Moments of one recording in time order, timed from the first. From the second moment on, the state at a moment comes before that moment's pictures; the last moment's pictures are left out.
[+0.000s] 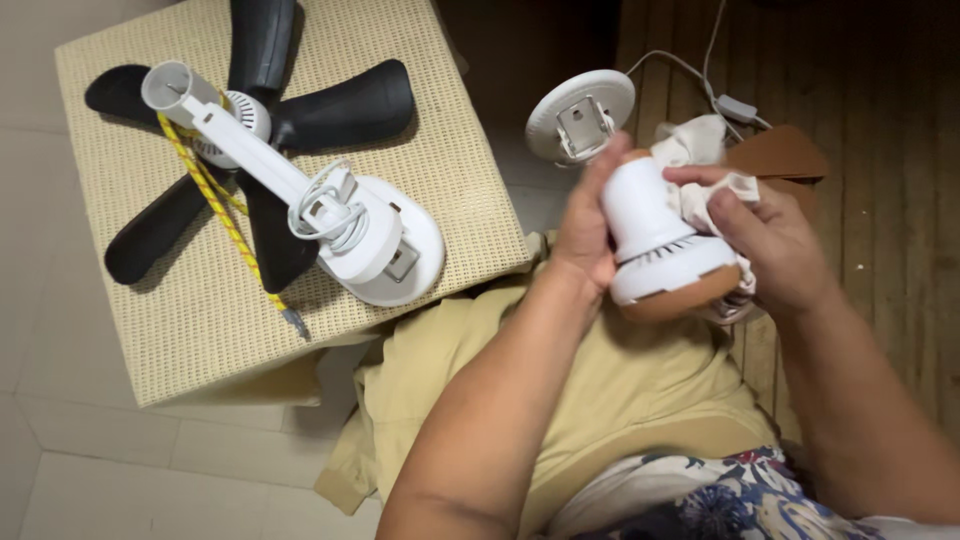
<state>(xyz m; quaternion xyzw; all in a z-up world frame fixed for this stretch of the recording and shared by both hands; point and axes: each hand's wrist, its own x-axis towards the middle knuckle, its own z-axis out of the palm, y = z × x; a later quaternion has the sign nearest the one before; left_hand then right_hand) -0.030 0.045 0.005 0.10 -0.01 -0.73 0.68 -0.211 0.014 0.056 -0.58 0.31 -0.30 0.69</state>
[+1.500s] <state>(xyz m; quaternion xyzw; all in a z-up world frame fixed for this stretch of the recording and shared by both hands) -0.023 0.091 0.094 0.15 -0.33 -0.64 0.68 -0.274 0.003 0.111 -0.71 0.37 -0.48 0.36</state>
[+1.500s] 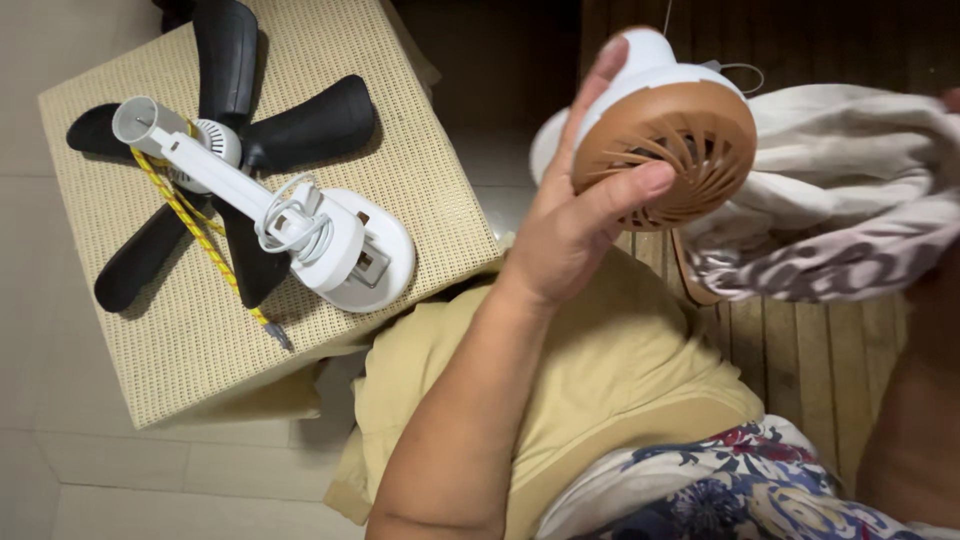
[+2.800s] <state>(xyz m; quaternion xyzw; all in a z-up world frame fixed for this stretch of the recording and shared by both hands) -0.054 -0.017 0.104 0.40 -0.45 -0.57 0.56 -0.333 0.038 0.100 -0.80 0.39 -0.22 0.39</state>
